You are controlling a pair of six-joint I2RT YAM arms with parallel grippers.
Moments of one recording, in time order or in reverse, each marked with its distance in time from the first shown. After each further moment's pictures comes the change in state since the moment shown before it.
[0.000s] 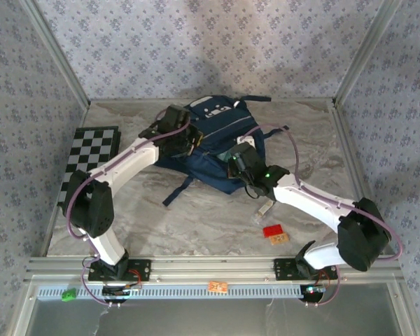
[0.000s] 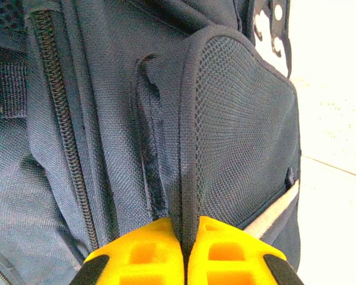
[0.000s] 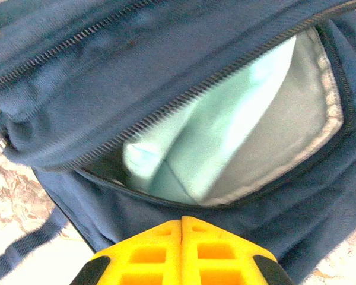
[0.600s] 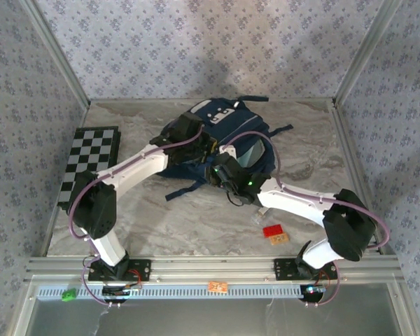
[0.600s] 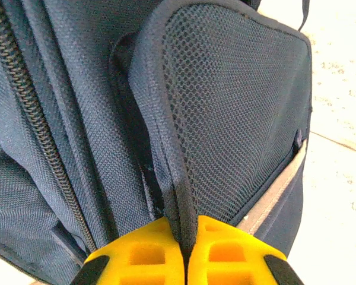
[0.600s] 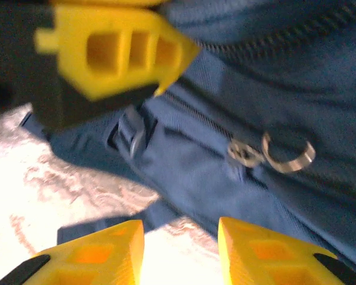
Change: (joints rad) left arm -0.132 0.001 -0.058 0.114 0.042 -0.198; right arm 0.151 0.111 0.015 0.108 0.037 0.158
